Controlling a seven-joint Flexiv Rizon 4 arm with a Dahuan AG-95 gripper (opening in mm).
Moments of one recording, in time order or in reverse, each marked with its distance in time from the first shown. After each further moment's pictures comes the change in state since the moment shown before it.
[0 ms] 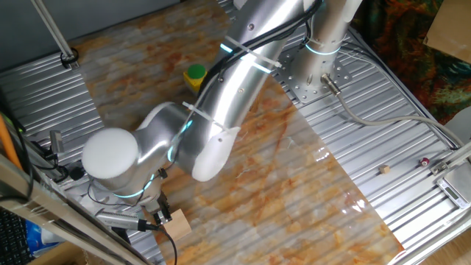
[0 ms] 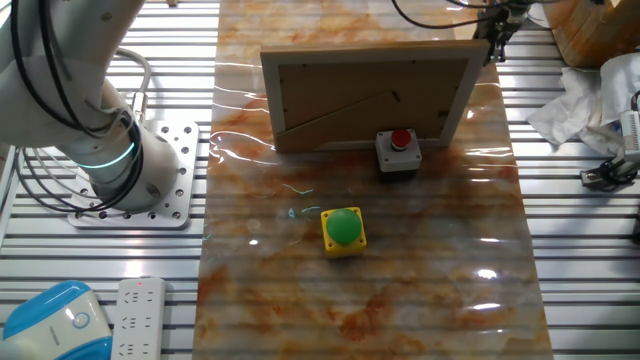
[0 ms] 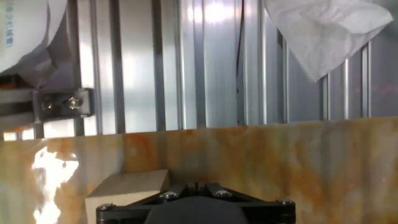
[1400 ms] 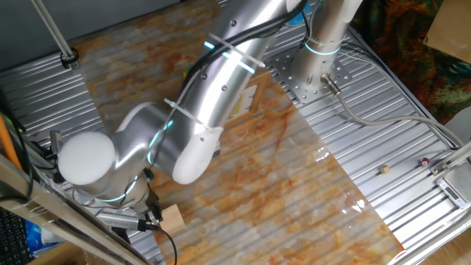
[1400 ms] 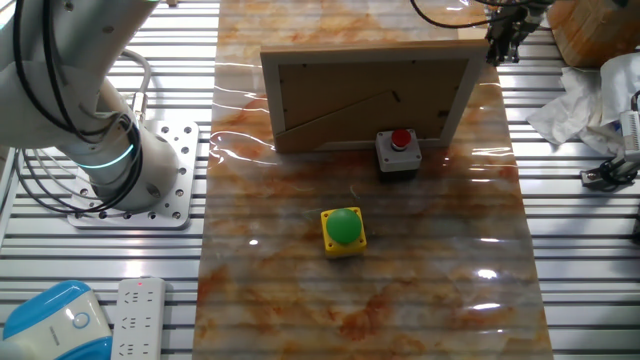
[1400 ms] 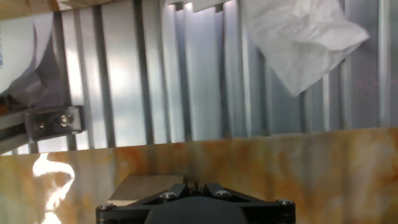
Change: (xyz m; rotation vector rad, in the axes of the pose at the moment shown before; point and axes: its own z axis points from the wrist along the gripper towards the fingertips) arm -0.012 -0.002 -0.008 0.013 0.029 0.003
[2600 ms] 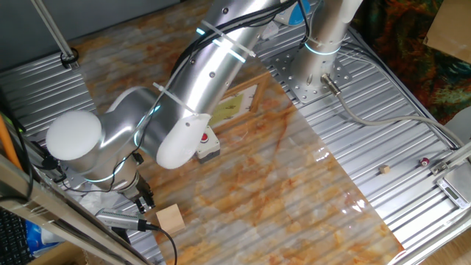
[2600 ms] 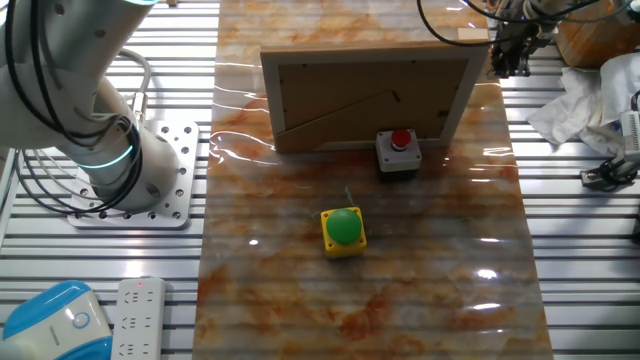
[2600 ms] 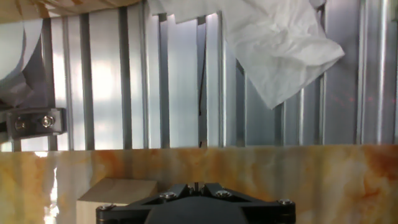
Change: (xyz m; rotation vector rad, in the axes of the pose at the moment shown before) arm -0.010 -0.039 -0.015 -0.028 -0.003 -0.086
